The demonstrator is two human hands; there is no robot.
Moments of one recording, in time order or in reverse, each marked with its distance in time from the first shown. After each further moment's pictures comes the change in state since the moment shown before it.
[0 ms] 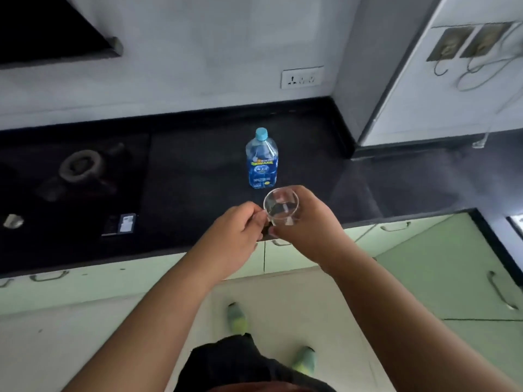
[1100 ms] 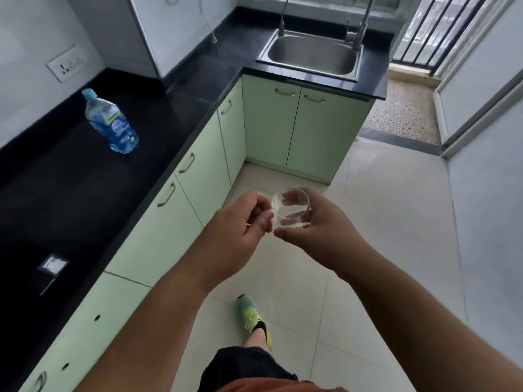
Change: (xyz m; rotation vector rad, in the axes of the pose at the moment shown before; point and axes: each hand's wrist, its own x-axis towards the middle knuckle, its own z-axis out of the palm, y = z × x) left_hand -0.284 -0.134 -0.080 0.184 -0.828 0.836; right_hand -0.409 -0.083 0.309 0.325 0.911 0.461
